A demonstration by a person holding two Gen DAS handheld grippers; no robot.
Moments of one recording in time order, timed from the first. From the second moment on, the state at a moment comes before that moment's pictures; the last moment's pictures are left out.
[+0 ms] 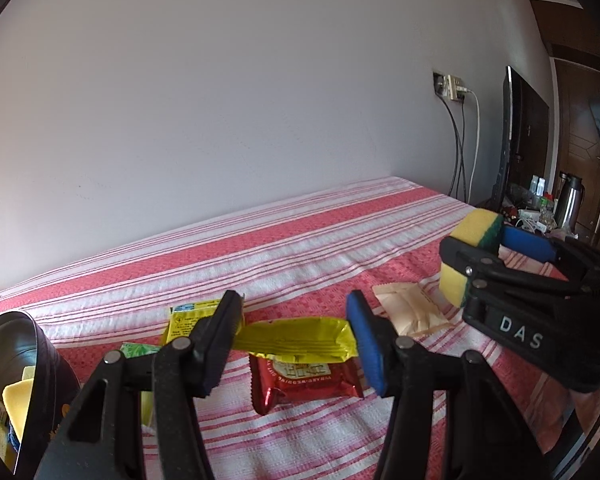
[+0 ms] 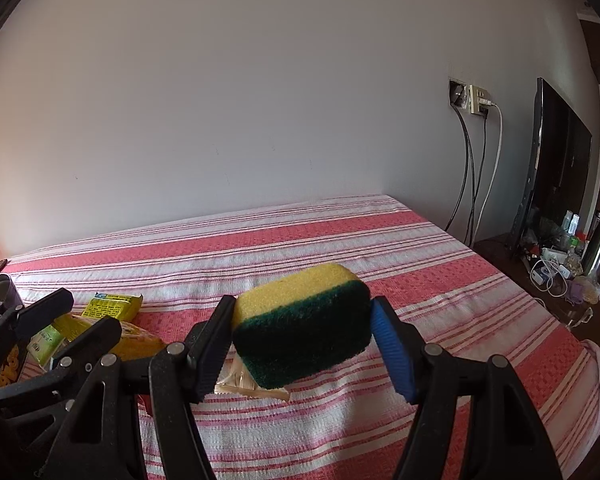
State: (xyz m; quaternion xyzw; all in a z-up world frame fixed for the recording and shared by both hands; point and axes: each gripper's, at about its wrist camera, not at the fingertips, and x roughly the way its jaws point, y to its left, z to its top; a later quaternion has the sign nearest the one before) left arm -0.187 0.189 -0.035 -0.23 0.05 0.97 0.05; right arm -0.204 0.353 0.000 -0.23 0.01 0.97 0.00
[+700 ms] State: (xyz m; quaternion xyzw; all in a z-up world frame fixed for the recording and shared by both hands) left arm -0.159 0.149 -0.031 -0.18 0.02 0.98 0.00; right arm -0.194 0.320 0.004 -0.20 -0.01 0.98 -0.01
